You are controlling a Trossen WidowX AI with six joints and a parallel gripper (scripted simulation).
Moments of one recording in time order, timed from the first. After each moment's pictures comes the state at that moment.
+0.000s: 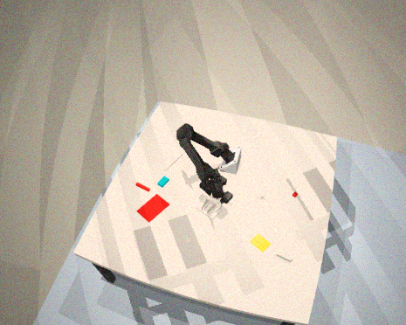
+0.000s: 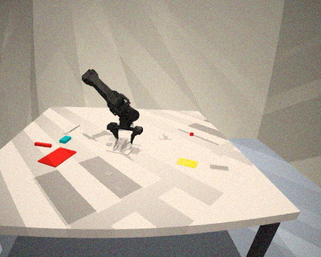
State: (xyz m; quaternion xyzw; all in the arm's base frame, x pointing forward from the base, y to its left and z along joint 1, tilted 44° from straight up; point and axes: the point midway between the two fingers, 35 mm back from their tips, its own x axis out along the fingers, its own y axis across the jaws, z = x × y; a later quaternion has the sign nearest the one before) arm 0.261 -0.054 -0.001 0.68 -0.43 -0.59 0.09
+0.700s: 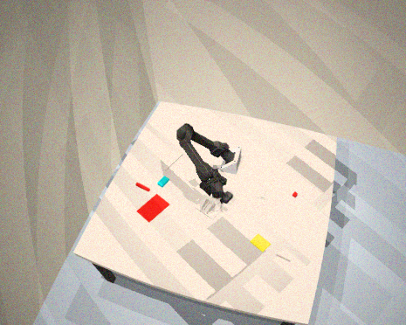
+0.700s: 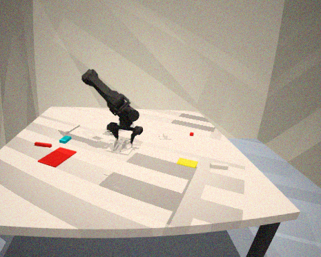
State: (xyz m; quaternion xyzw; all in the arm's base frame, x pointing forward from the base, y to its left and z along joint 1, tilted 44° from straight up) arm 0.261 -0.054 -0.002 0.68 -0.43 -0.59 0.09
